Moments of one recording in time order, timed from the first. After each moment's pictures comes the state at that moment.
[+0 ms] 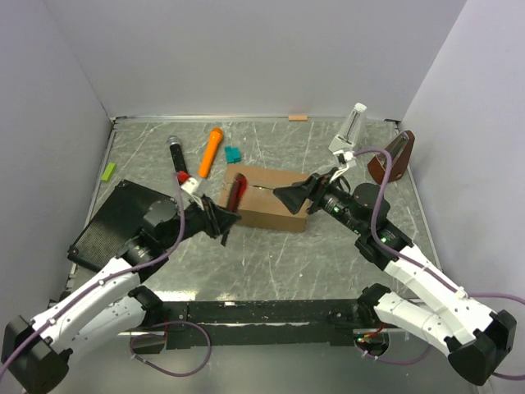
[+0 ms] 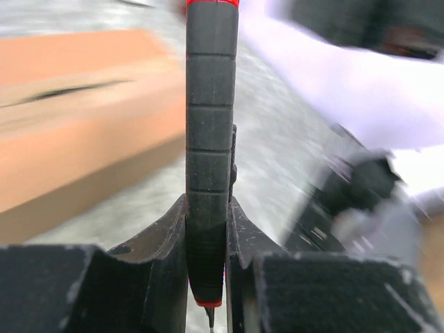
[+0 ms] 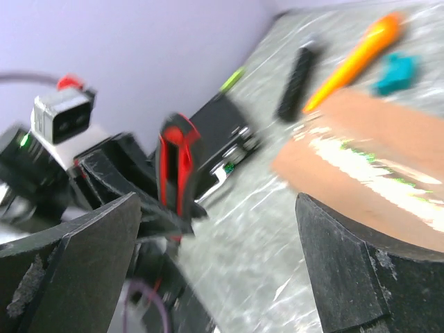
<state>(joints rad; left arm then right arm) -0.68 0.80 0.54 0.16 0.35 -0.48 0.64 0.85 0.75 0.10 -0.23 0.64</state>
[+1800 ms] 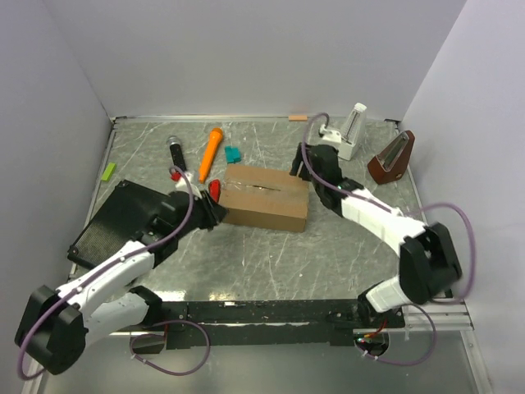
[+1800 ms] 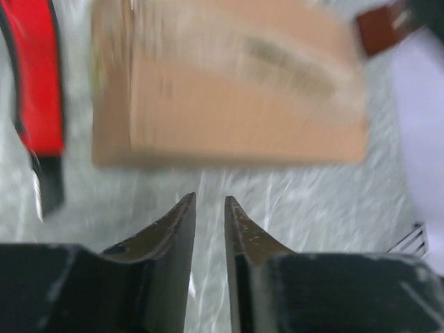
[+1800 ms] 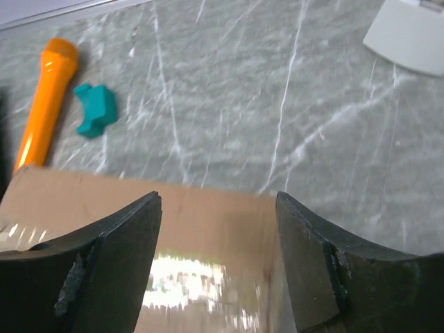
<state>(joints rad) -0.52 0.99 0.55 0.05 0.05 -0.71 0.49 1.41 0.95 0.03 0.36 0.46</state>
